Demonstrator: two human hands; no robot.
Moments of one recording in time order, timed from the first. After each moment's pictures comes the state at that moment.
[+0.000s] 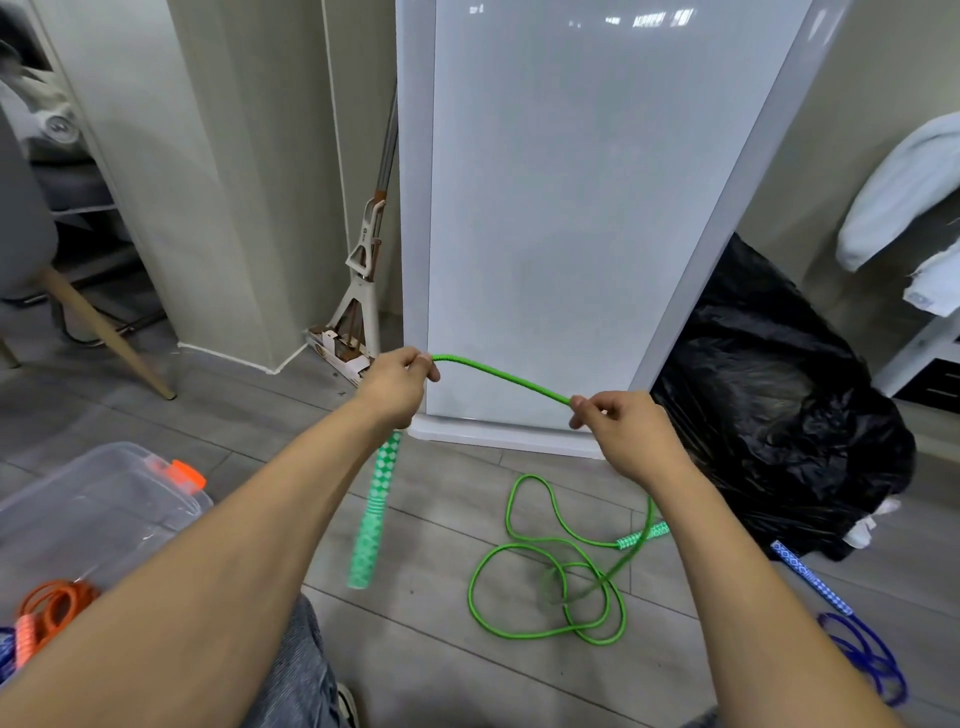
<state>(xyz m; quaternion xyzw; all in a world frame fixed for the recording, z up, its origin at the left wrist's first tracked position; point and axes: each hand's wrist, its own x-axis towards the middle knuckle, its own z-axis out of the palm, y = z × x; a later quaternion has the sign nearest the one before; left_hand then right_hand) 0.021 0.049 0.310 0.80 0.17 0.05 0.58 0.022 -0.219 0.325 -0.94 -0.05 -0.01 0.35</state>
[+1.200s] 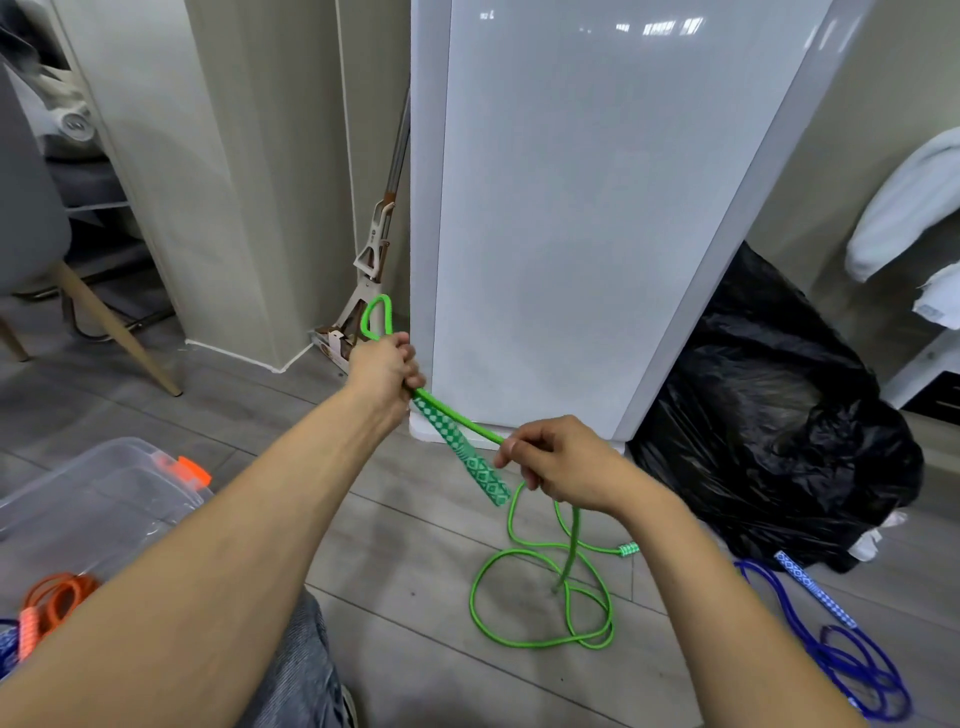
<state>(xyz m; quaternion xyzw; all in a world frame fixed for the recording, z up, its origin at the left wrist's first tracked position) 0.028 0.051 0.331 0.43 0.26 0.13 0.86 -0.001 -0.172 0.318 -0.87 -0.20 0.19 0.41</state>
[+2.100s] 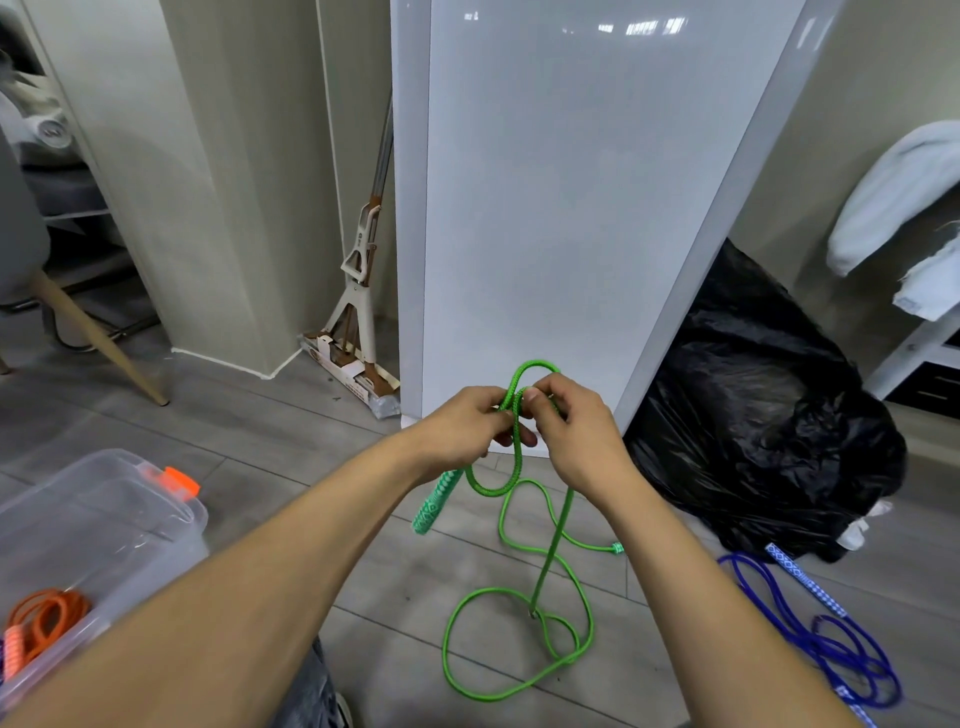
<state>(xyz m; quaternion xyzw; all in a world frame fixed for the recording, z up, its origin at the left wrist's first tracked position) -0.011 -0.018 0.325 0.80 -0.04 -0.10 0.59 0.004 -0.172 0.325 -0.88 -0.12 -0.05 0.46</state>
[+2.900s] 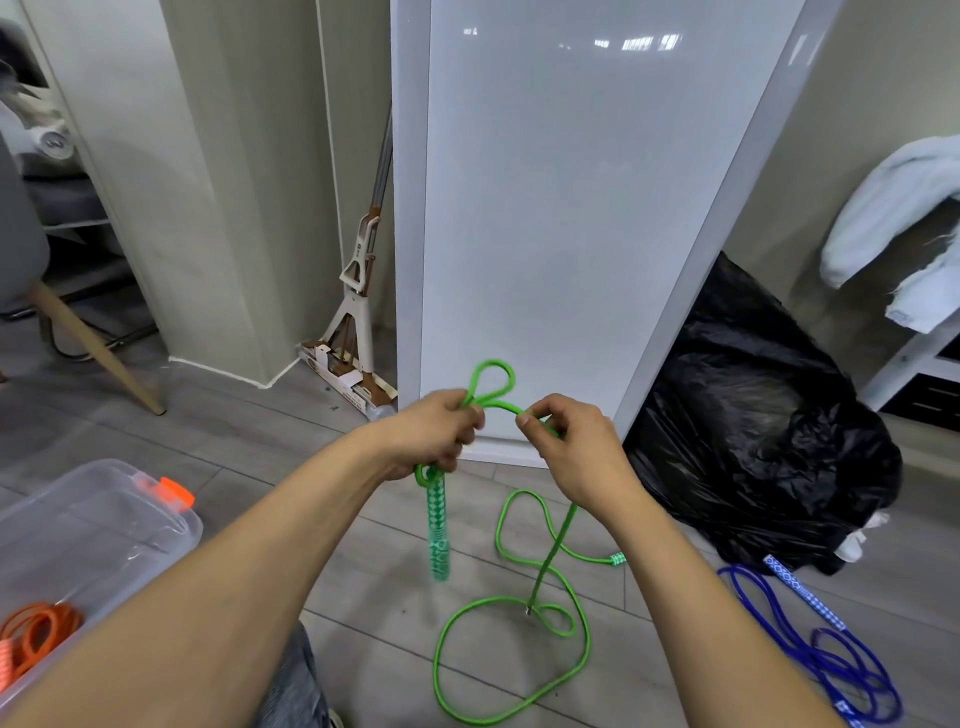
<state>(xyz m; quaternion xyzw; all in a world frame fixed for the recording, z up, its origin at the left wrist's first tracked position) -0.001 0.011 0.325 0.73 0.04 -0.18 0.66 0.003 -0.179 0.325 -0.90 -0.11 -0.03 0.42</state>
